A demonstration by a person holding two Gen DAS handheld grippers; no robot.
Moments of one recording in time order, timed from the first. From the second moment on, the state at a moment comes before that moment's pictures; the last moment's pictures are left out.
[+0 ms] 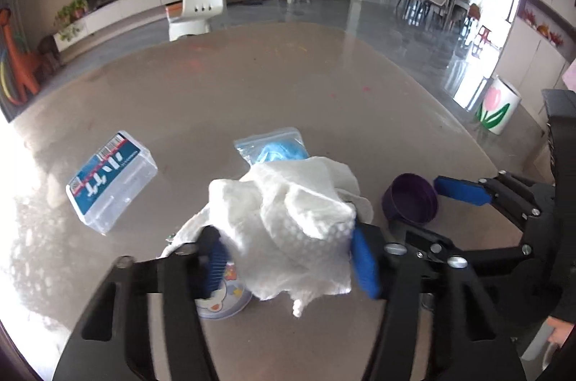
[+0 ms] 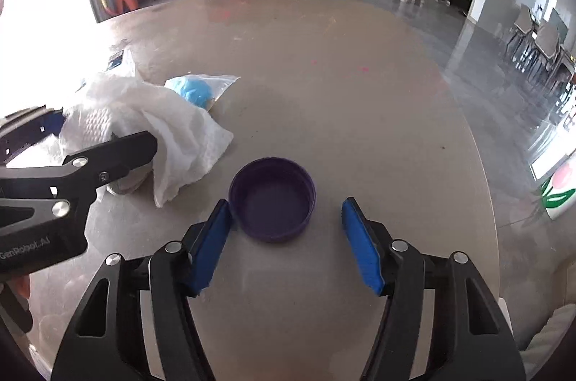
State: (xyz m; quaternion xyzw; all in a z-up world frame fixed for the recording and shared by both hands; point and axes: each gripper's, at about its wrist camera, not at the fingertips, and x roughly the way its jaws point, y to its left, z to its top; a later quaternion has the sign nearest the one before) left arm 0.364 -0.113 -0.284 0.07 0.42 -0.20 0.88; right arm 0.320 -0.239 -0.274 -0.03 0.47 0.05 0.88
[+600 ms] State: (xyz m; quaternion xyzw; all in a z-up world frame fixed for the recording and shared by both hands) left arm 0.330 -0.073 -0.205 0.06 0.36 -0.21 0.91; right arm 0.264 -0.246 -0.213 -0.01 0.41 0.06 0.91
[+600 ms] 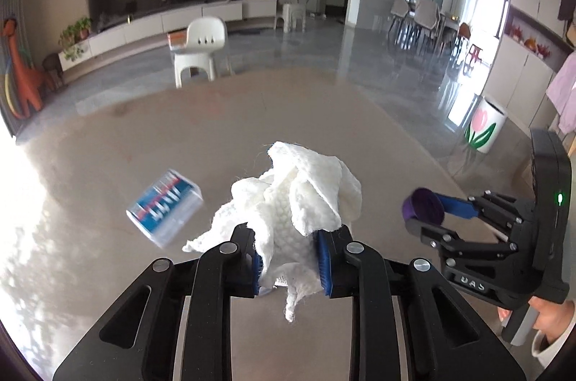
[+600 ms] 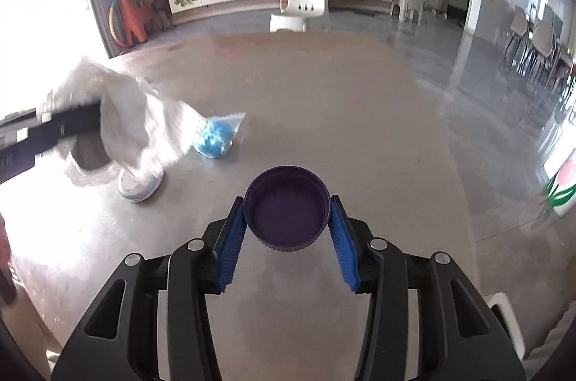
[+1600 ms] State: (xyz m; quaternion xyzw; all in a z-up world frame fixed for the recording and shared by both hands) left arm 0.175 -0.251 -0.177 0.09 0.34 -0.40 0.85; right arm 0.076 -0.390 -0.141 0.02 0.36 -0.07 0.93
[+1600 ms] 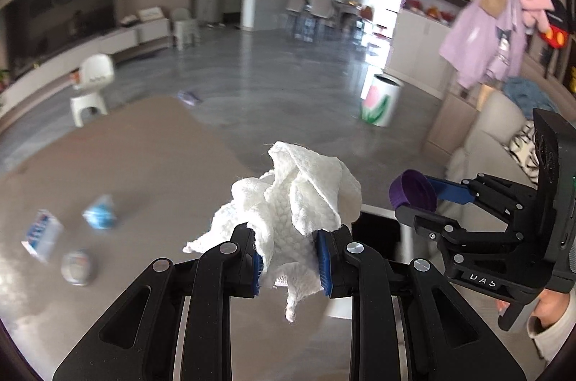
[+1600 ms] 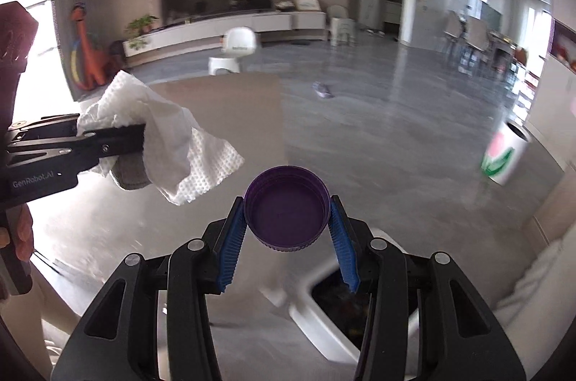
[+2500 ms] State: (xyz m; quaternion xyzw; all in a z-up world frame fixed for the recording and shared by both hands) left arm 0.152 -0.442 -0.295 0.19 0.42 -0.44 0.77; right arm 0.050 -0.519 -0.259 0.08 0.43 -0.14 0.89
